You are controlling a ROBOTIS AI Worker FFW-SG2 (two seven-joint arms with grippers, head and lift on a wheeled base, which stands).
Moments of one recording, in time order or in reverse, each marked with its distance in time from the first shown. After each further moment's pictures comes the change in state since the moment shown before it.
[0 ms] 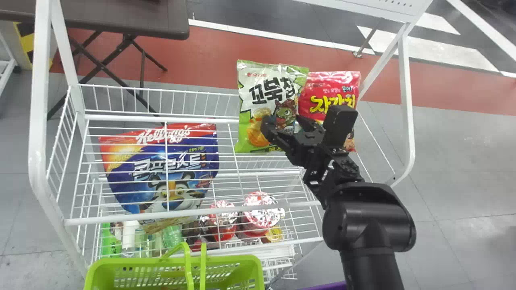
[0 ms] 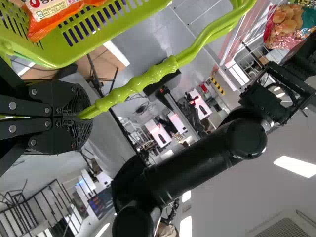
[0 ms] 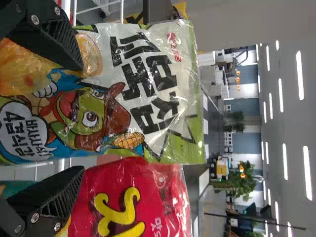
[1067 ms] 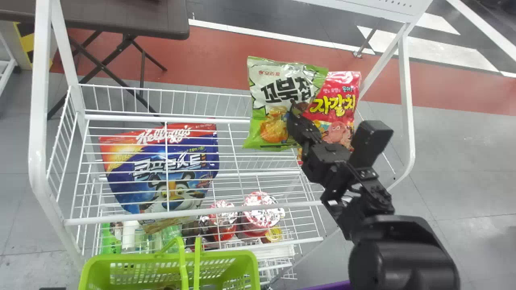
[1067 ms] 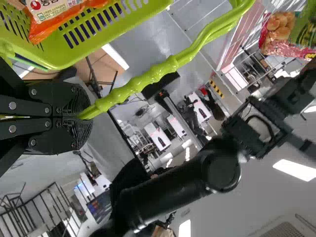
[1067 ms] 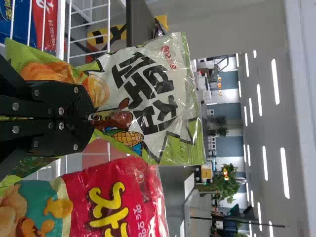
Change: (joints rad) left arm -0.019 0.001 0.019 -0.005 0.007 0.025 0.009; right arm 0.267 0.011 -0.046 -0.355 -0.084 0.007 -0.017
